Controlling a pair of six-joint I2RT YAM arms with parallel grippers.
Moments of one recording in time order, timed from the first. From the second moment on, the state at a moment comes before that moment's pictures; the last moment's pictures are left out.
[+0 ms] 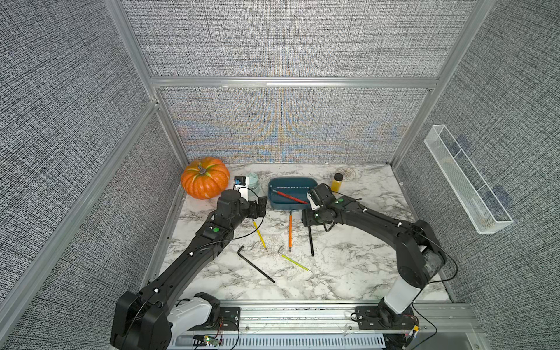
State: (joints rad) left arm -0.45 1.14 0.82 -0.10 0.01 -0.27; right arm 0.62 1.75 1.26 -0.60 0.02 0.41
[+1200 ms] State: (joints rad) left arm -0.45 1.11 0.79 -0.10 0.00 -0.27; right arm 0.65 1.92 1.24 -0.58 0.10 0.48
